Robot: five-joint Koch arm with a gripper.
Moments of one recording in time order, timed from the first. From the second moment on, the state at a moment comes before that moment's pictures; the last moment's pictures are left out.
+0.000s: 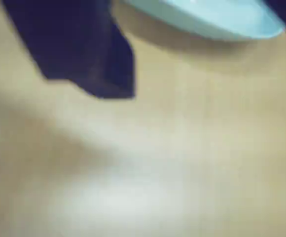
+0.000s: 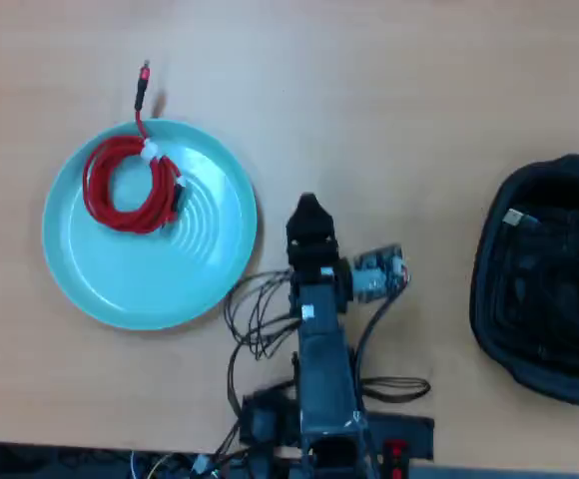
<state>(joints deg) 80.2 129.0 144.7 36.2 -3.2</state>
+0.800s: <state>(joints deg) 89.2 130.2 179.0 -7.9 -3.2</state>
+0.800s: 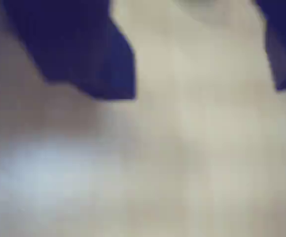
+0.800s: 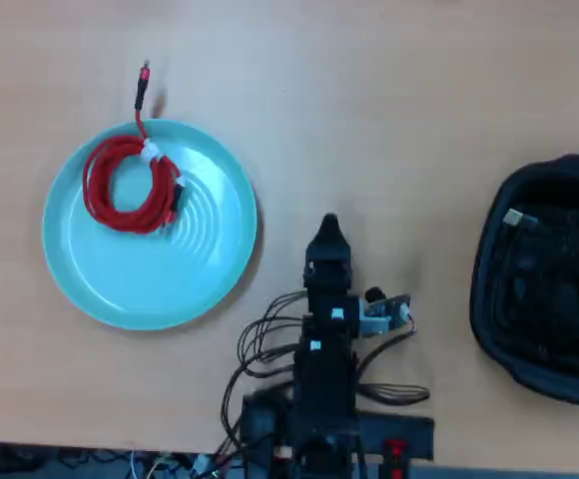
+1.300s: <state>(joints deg) 89.3 130.2 179.2 -3.5 -3.2</state>
